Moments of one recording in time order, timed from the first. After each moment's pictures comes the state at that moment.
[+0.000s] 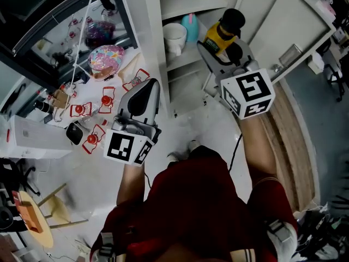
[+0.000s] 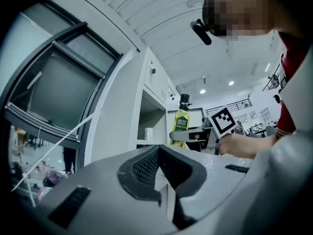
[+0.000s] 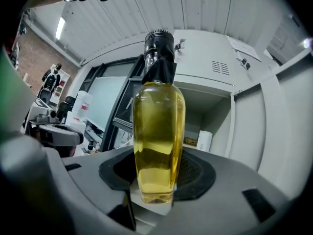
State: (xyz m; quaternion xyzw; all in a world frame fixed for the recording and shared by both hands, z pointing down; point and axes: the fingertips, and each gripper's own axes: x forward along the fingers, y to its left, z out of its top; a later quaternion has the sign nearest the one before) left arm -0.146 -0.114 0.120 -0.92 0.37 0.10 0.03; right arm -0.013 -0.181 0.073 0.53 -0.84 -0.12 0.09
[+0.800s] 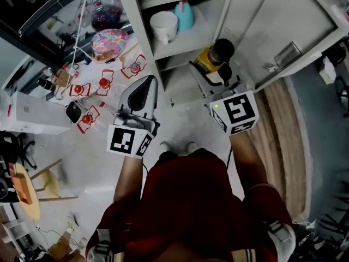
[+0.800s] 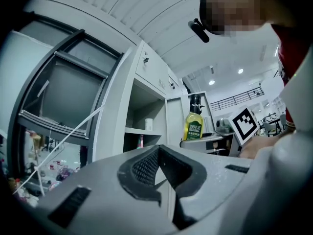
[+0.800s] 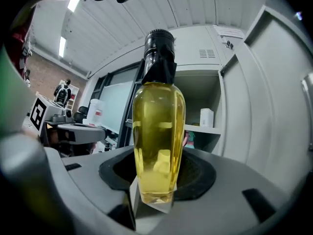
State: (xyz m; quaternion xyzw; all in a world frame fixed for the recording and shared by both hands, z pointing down) left arm -0.076 -0.105 0.158 -0.89 0.44 0.07 0.04; right arm 0.034 -0.145 0.149 0.46 -0.88 -0.08 0.07
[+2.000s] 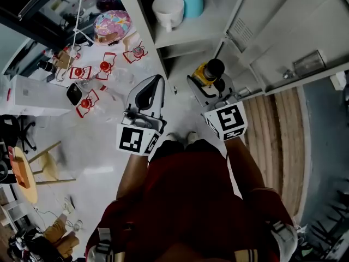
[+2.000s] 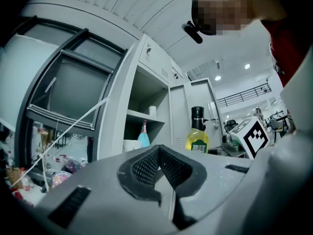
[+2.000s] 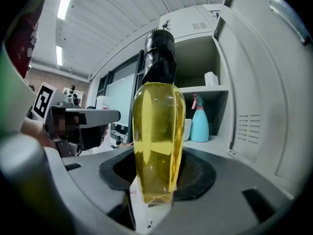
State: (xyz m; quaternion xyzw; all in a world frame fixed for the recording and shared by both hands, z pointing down) left arm -0.061 -0.119 0.225 -0.88 0.48 0.05 0.02; right arm 0.026 -0.149 0.271 0.42 -0.90 0.00 0.09
